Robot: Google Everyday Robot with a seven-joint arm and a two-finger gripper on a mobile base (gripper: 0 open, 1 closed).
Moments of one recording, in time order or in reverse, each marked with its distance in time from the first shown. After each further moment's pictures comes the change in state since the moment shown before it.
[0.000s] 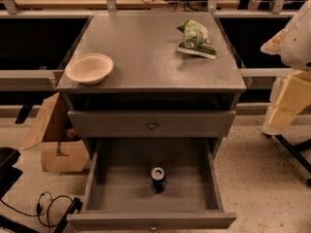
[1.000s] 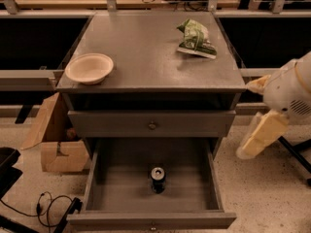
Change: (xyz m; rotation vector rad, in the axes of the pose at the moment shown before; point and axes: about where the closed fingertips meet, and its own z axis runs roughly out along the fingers) arm 0.007 0.020 0.085 -0.074 -0.223 0.126
